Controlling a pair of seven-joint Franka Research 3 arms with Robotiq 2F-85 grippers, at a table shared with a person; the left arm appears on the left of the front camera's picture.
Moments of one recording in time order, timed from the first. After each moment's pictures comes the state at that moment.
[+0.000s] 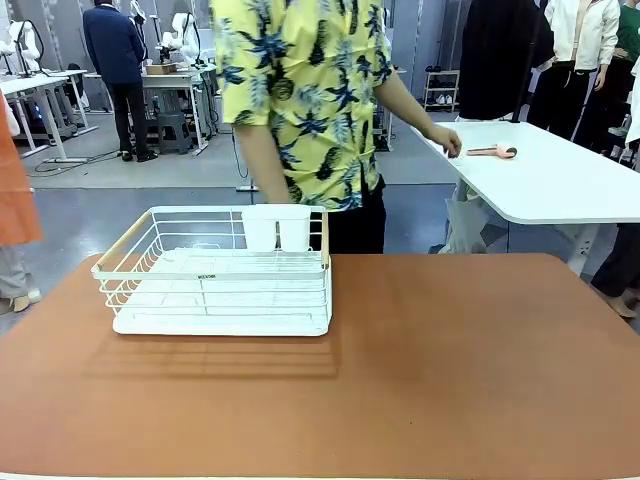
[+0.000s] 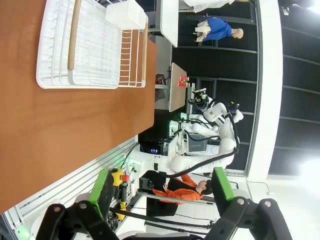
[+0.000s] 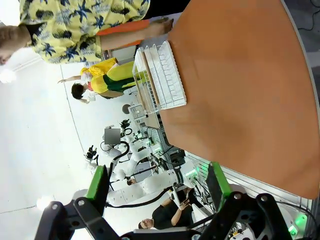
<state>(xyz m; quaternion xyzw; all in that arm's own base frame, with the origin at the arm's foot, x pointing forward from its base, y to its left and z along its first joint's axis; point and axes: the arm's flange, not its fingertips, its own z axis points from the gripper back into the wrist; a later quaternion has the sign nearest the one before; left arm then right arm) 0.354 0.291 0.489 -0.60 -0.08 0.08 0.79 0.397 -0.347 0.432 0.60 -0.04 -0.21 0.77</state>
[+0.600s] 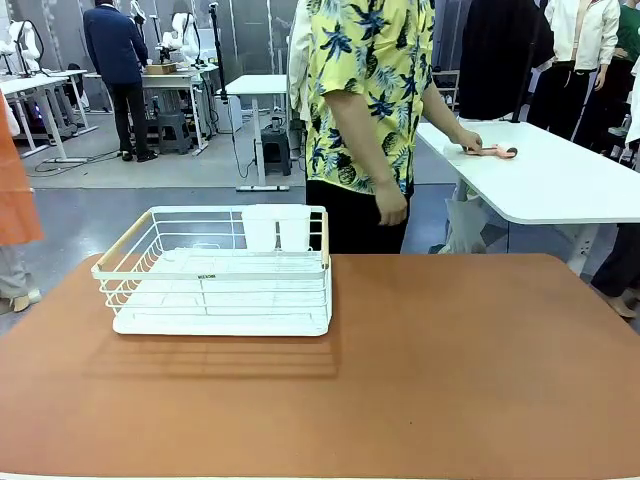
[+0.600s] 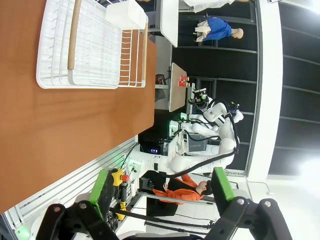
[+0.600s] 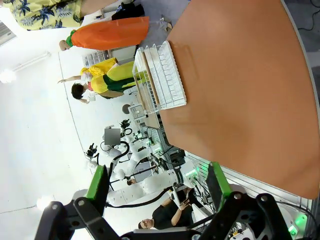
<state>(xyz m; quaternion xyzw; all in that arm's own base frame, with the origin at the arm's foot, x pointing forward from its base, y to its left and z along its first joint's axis) 0.354 0.291 0.489 -0.60 -0.08 0.08 0.79 0.397 -0.347 0.432 0.60 -0.04 -0.21 0.77</state>
